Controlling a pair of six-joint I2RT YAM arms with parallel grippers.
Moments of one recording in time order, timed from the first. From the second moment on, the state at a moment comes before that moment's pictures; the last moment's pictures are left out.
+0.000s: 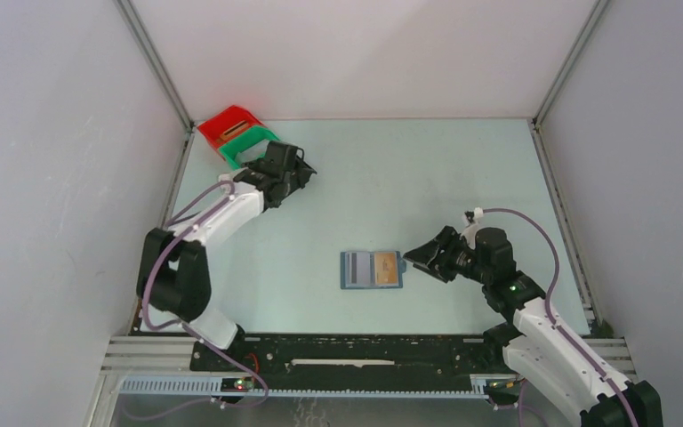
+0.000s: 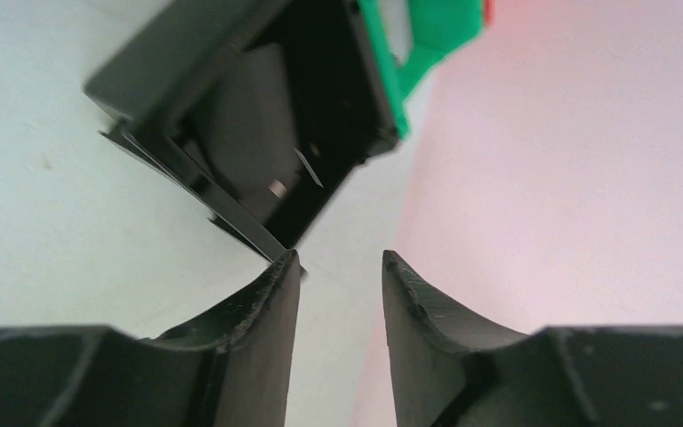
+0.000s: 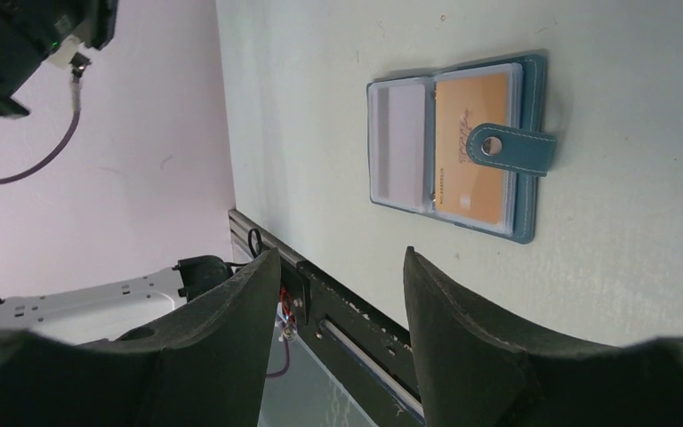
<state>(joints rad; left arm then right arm) -0.38 1.63 1.20 -0.46 -0.68 -2.08 0.38 0.70 0.36 -0.13 -0.44 1.03</state>
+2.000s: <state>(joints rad) -0.68 1.63 0.77 0.11 0.61 -0.86 0.53 1.36 0.47 0.09 -0.27 0.96</state>
